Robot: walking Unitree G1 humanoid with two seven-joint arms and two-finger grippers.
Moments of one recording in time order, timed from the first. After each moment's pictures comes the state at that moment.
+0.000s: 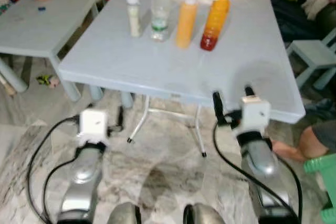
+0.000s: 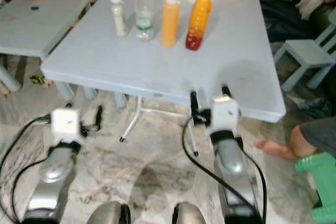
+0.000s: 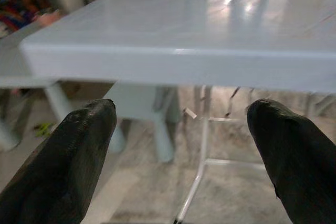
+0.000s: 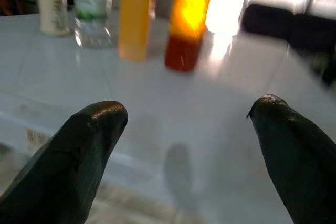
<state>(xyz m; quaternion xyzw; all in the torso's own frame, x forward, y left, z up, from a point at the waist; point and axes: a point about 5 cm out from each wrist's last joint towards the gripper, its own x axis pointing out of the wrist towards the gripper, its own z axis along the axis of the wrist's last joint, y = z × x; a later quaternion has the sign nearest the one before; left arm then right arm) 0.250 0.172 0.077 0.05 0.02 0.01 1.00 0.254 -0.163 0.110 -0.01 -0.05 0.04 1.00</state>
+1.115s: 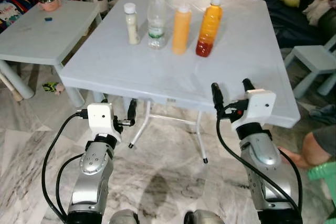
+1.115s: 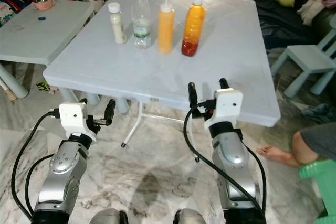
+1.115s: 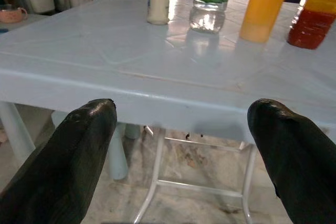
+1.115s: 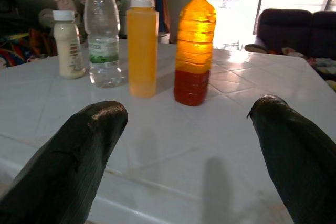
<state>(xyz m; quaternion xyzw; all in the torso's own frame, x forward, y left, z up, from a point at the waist) 0.265 0.145 0.090 -0.04 0.00 -0.06 1.00 0.267 -0.154 0.134 0.00 -0.08 0.06 0.99</state>
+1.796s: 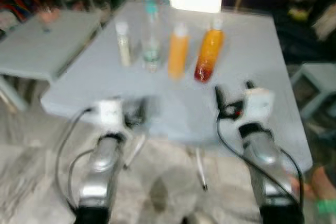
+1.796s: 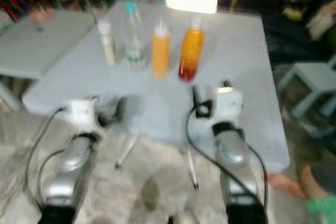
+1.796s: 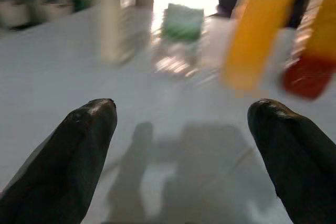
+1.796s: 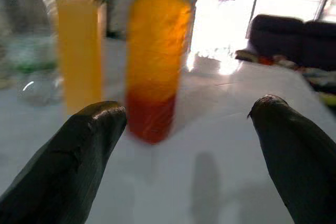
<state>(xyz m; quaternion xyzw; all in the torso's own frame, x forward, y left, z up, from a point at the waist) 0.275 0.121 0.100 -0.05 -0.01 -0.10 0.99 0.276 -0.157 0.131 -0.03 -0.07 0.05 1.00</state>
